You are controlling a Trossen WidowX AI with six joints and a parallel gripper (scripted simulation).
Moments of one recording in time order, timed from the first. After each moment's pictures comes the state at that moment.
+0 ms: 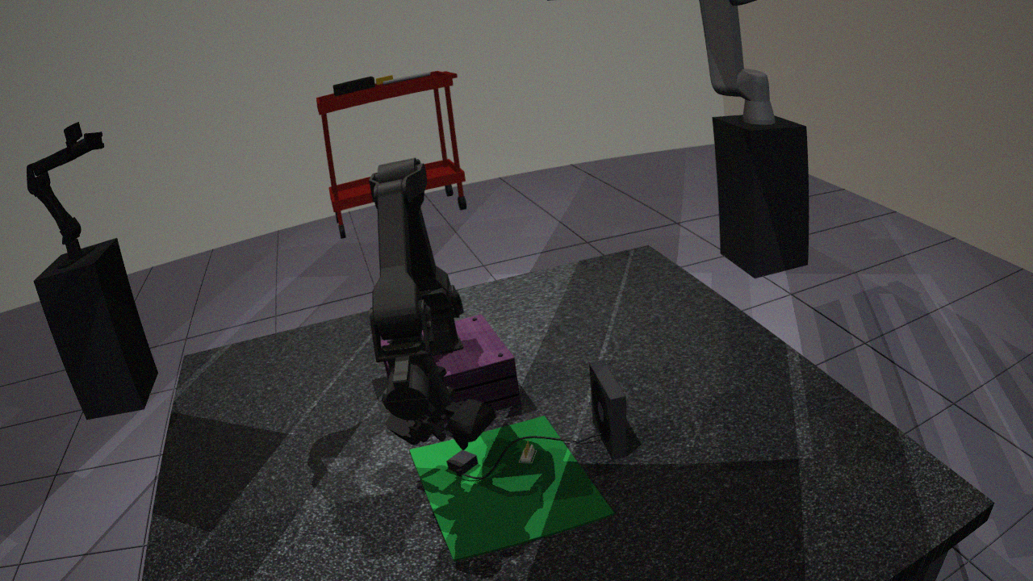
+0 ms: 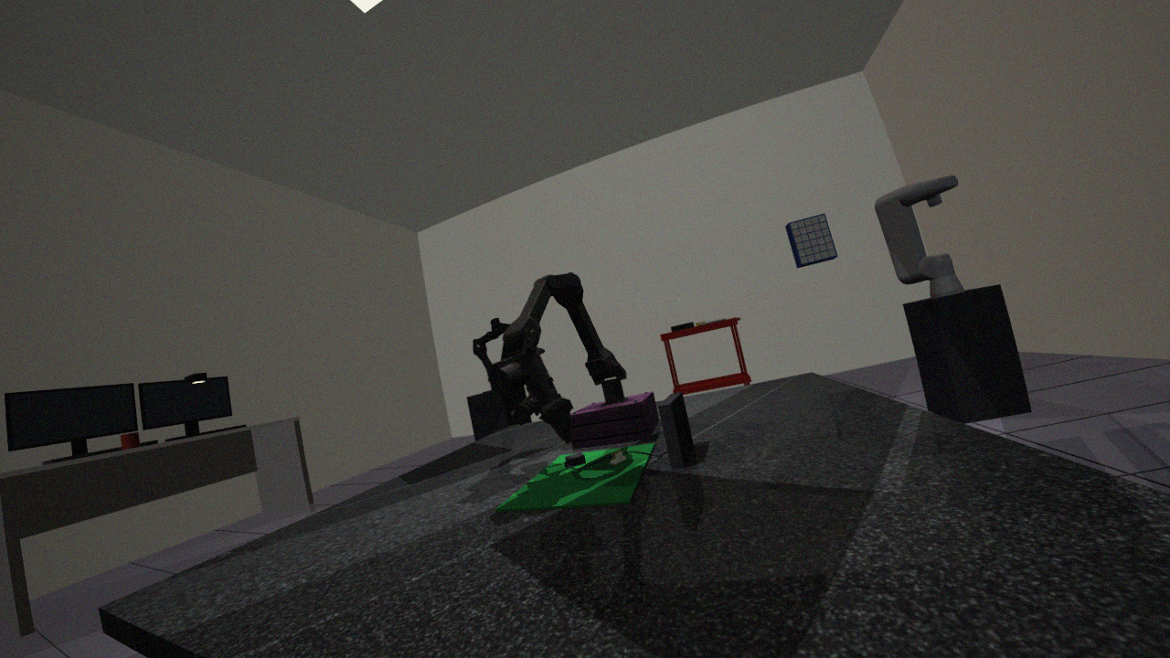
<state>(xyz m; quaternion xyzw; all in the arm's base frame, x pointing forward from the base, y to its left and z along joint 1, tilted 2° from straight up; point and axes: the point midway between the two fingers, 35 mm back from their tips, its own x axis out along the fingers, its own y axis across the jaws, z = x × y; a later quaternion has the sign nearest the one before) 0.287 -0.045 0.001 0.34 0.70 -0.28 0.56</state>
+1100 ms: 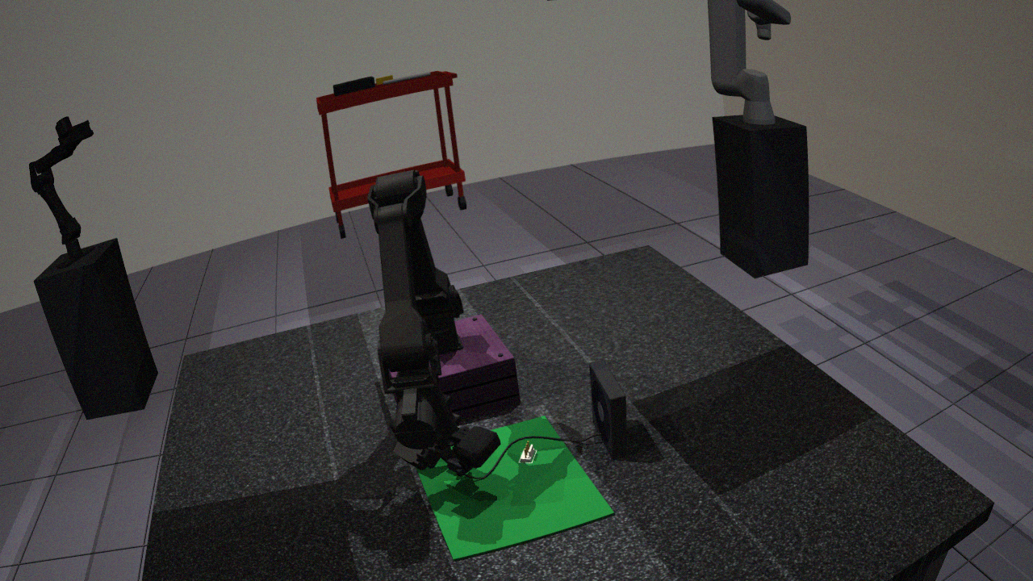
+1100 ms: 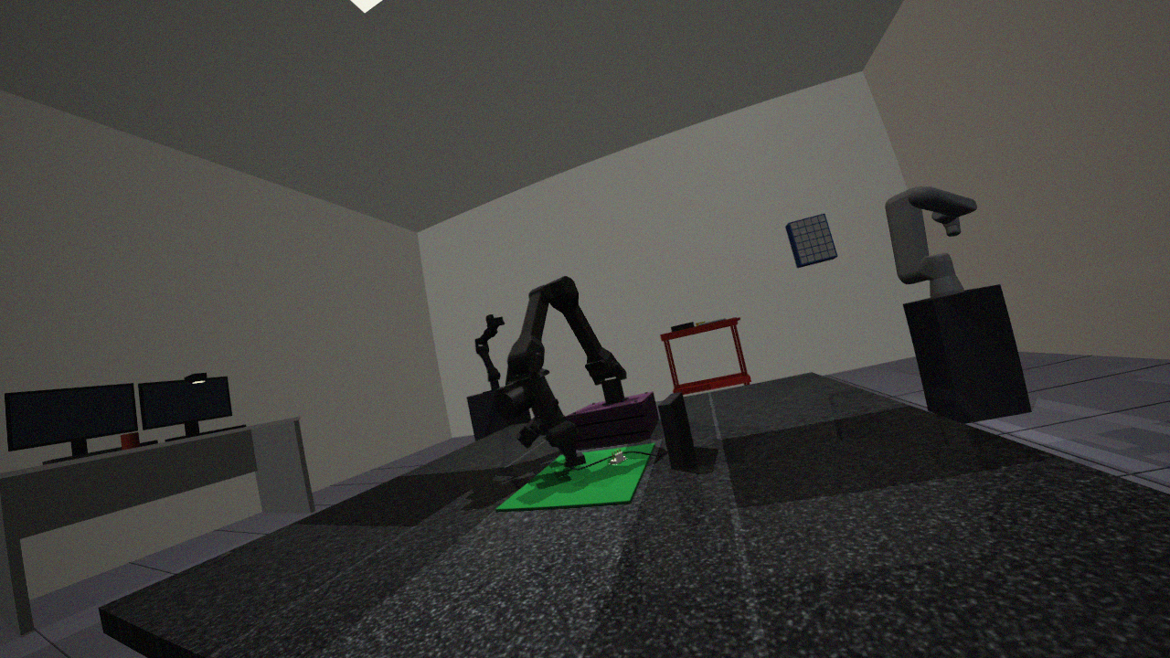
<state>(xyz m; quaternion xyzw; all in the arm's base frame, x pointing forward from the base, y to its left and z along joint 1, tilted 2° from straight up) 0.284 -0.046 -0.048 0.34 0.70 -0.28 0.55</state>
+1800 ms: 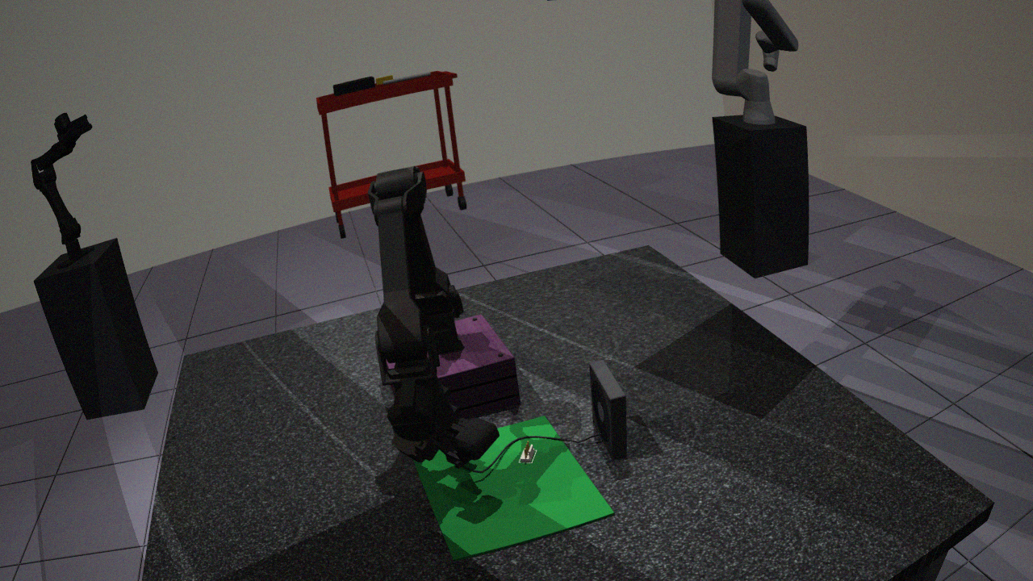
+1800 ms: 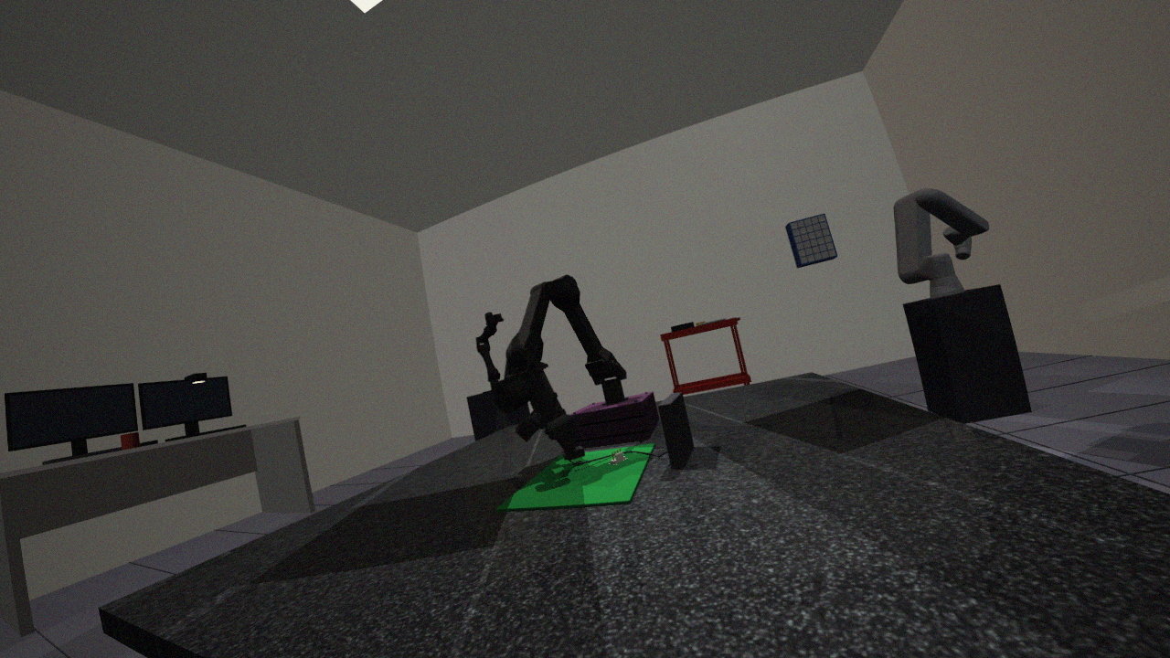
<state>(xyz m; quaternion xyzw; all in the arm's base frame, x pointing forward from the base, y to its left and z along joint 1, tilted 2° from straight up) 0.282 -0.045 -0.033 0.34 0.71 -0.28 0.55</state>
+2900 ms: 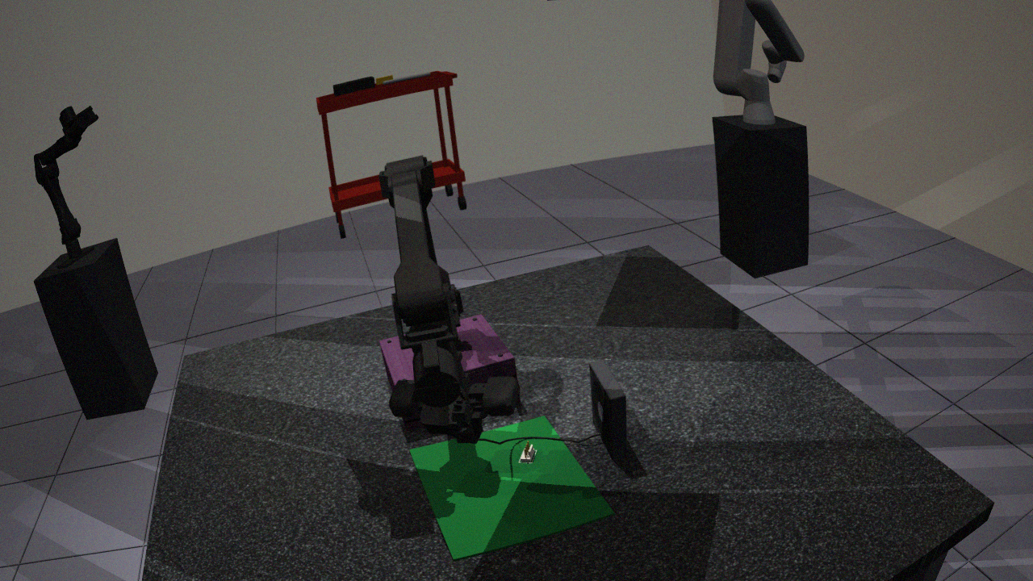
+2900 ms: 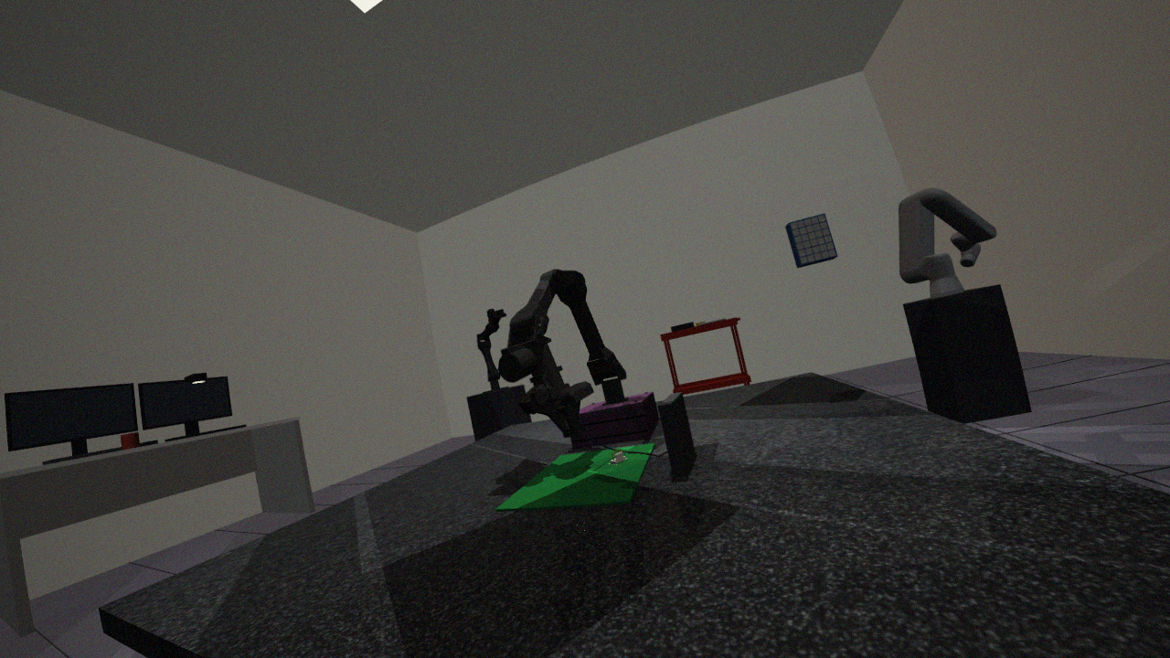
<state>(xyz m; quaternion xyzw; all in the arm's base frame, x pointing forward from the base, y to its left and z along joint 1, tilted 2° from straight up) 0.302 -0.020 0.020 0.19 0.75 -0.13 0.63</state>
